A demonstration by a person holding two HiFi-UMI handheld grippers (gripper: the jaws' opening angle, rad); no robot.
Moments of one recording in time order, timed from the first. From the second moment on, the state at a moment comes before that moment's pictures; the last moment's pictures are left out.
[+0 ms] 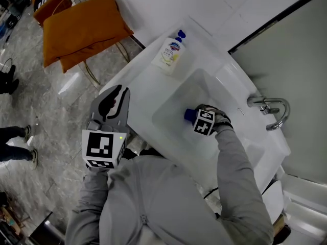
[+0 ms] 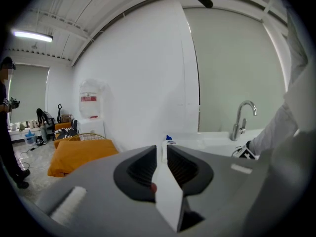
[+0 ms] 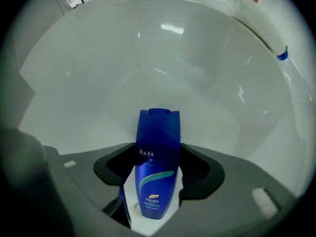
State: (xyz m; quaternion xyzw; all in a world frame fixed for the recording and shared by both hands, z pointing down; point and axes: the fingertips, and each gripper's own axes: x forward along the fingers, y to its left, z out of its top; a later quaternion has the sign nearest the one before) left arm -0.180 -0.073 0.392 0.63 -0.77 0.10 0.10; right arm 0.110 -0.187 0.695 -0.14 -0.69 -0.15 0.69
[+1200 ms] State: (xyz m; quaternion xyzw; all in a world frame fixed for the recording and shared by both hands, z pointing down) left arm -0.159 -0.128 0.376 0.69 -0.71 0.11 0.08; right arm 0.048 -0.254 0.524 0.25 -0.92 0.02 0.29
